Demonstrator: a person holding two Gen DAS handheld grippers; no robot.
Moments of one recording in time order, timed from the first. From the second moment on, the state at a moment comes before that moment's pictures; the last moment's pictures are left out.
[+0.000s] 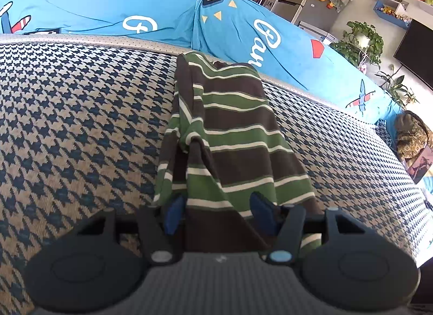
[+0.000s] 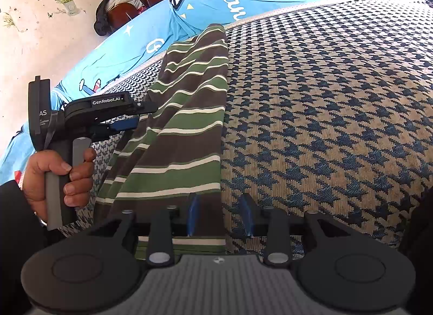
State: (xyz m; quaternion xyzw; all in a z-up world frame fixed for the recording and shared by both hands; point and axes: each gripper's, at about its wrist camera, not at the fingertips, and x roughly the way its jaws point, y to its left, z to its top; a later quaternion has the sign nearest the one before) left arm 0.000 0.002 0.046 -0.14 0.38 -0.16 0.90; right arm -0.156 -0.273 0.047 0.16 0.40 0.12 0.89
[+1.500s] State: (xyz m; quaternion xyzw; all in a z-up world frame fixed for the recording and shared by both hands) left arm -0.022 0.050 0.063 -0.17 0.39 -0.02 0.91; right arm -0.157 -0.259 0.068 0.16 0.36 0.19 0.90
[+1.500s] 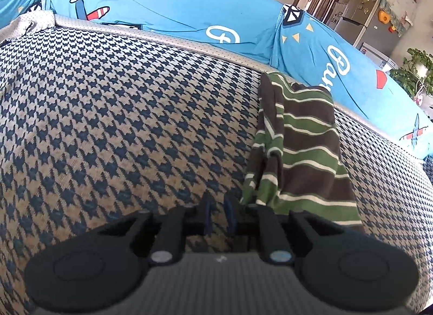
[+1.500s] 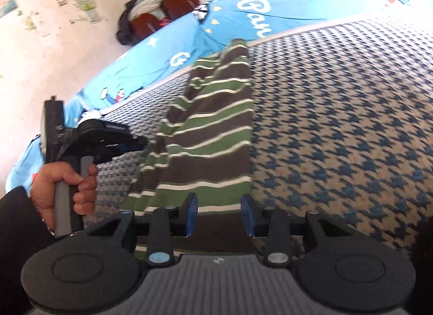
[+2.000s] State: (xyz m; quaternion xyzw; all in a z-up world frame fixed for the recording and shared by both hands) left arm -0.029 0.052 0.095 -0.14 0.37 0.00 0.92; right arm -0.105 -0.167 0.073 0.07 0.34 0.31 0.88
